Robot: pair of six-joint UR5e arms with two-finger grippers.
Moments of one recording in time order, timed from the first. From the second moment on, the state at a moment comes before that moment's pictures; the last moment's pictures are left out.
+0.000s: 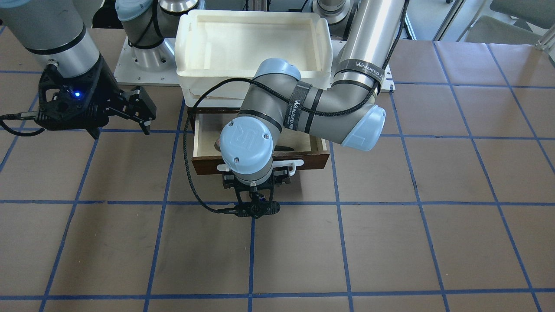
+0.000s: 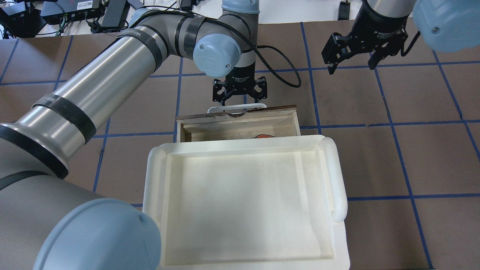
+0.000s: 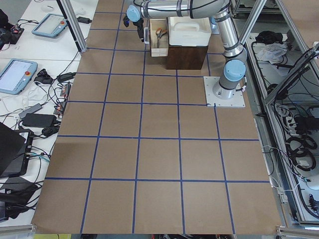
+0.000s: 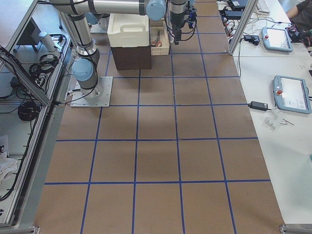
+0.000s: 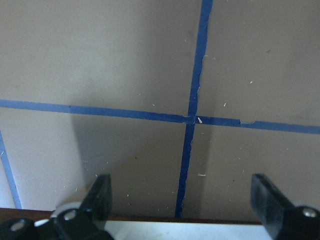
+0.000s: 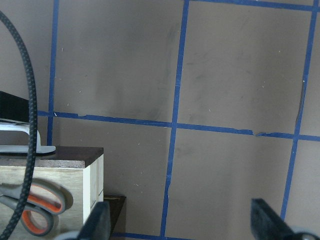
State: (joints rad) left arm -1.94 -2.16 -1.26 -1.54 1.55 -0.45; right arm 1.55 -1.50 1.53 -1.64 -1.54 -0.12
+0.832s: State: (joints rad) left arm -1.94 -2.11 -1.32 -1.61 1.51 -0.47; right arm 1.55 -1.51 1.55 -1.65 -1.54 -0.13
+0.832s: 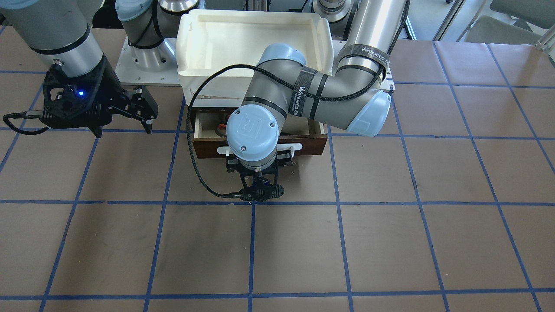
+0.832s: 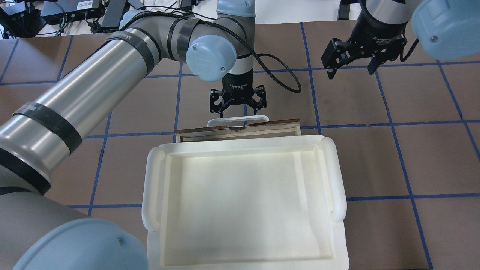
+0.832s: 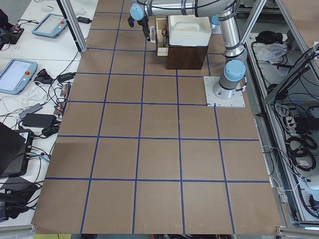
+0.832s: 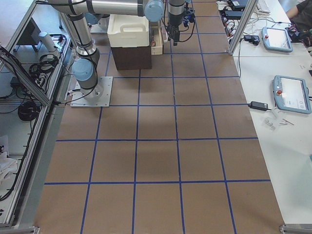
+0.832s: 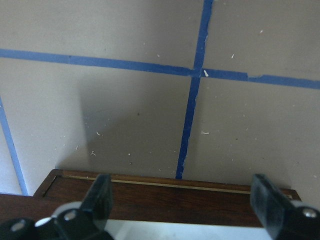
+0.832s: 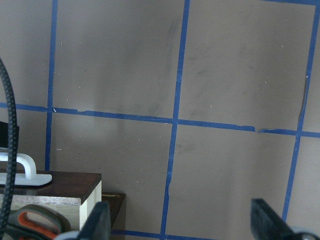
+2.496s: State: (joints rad) left arm -1.99 -1.99 -1.44 -1.58 1.59 -0.46; right arm 1.55 -1.51 1.55 -1.65 -1.54 -0.13
